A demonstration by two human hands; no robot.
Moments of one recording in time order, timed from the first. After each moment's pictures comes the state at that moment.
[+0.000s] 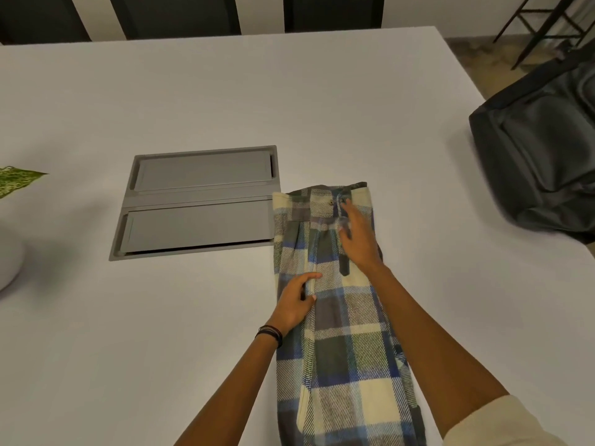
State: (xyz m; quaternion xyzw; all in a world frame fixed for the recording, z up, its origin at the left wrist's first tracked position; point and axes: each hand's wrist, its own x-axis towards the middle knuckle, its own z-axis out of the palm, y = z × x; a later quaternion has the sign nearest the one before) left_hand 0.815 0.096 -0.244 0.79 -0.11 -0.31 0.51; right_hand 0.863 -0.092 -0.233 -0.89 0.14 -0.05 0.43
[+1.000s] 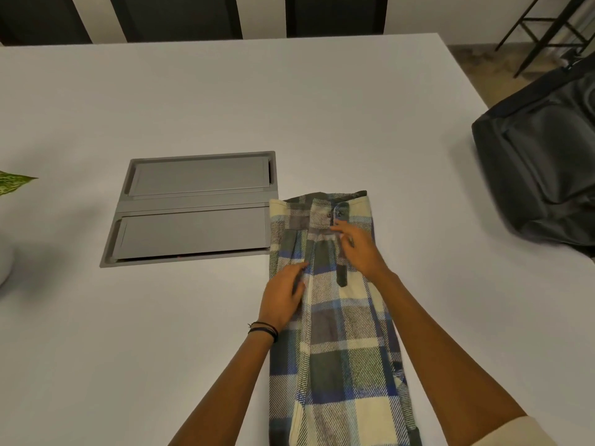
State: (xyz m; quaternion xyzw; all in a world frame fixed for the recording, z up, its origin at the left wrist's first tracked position) left_hand 0.848 0.094 -0.259 0.90 -0.20 -0.13 0.37; right_hand 0.866 -0.108 -0.232 -0.89 0.09 0.00 0.45
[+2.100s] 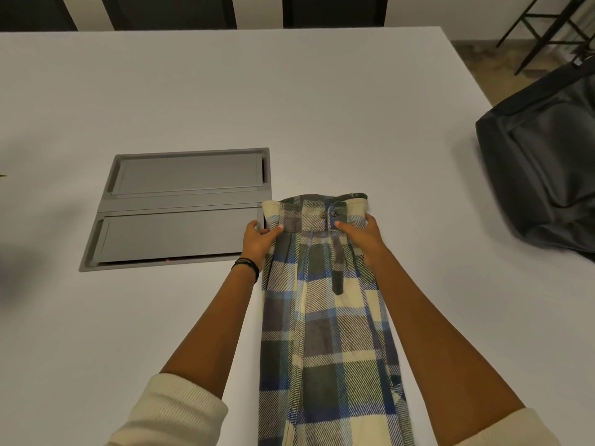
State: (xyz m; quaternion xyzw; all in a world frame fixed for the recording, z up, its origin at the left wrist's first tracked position) left_hand 0.955 0.073 -0.232 0.73 0.19 -0.24 0.61; right_hand 0.909 -0.127 -0.235 -0.67 0.41 0.05 0.62
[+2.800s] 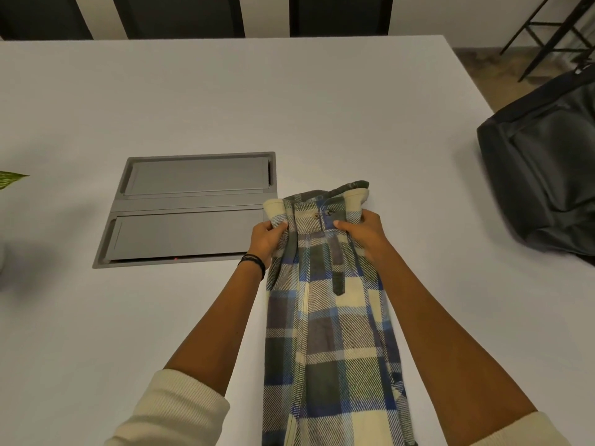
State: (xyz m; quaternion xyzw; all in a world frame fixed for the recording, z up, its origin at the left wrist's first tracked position) left_hand 0.950 0.069 -0.209 0.73 0.17 -0.24 0.62; right_hand 0.908 -0.119 -0.205 -0.73 0.34 0.04 0.60
